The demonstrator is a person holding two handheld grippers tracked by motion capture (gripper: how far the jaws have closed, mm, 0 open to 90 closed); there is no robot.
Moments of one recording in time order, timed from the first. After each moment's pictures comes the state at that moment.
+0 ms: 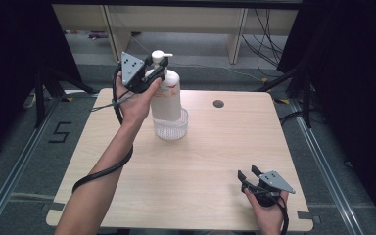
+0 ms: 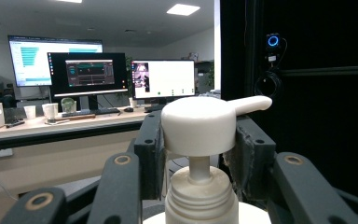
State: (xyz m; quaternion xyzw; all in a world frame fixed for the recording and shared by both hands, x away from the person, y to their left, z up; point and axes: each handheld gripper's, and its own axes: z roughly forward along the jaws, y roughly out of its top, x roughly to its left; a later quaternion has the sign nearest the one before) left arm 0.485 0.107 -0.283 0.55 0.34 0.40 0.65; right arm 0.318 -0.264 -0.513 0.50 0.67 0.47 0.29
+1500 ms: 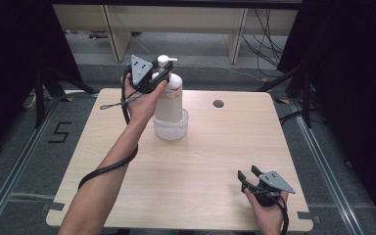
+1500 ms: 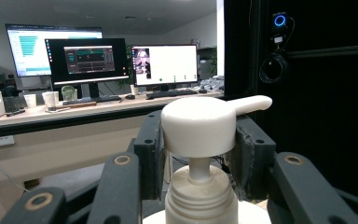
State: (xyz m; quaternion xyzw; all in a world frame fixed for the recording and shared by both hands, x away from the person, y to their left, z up) left arm 0.507 0.097 -0.306 0.57 0.34 0.39 0.63; right arm 0.317 -0.264 -0.513 0.50 0.67 0.47 0.29
